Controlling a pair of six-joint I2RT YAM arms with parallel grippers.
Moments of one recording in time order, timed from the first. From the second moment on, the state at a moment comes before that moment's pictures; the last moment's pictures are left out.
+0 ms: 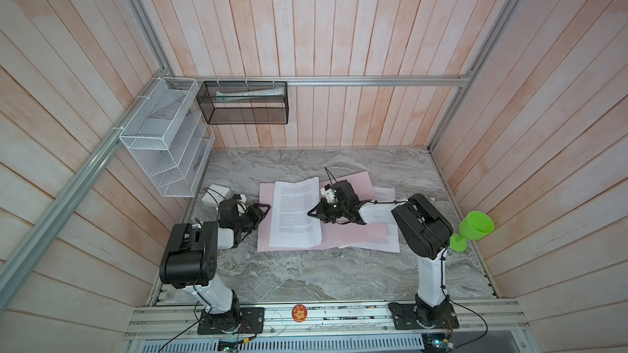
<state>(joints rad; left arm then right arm) 0.07 1.67 0.50 0.54 0.62 -0.81 0.66 2.03 1.11 0.24 -0.62 1.01</state>
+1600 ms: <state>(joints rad) 0.04 1.67 0.50 0.54 0.59 -0.82 0.63 2.04 1.06 0.43 -0.58 1.20</state>
